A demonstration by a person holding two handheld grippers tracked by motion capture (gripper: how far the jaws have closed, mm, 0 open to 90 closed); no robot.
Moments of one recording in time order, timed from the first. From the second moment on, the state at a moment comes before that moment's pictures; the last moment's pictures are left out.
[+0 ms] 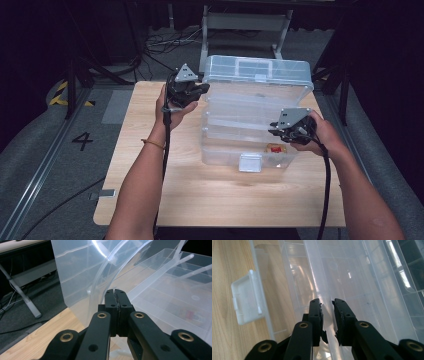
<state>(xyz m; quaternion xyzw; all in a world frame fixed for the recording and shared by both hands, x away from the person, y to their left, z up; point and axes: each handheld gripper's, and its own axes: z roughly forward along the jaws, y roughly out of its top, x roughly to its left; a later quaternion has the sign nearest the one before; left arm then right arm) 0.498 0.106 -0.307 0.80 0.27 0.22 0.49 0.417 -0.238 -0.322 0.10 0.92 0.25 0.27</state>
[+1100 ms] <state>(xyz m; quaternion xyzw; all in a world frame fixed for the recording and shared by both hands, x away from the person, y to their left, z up) 0.463 0.110 -0.319 0.83 0.22 0.22 0.46 0.387 -0.298 -0.321 0.14 0.90 0.30 0.28</state>
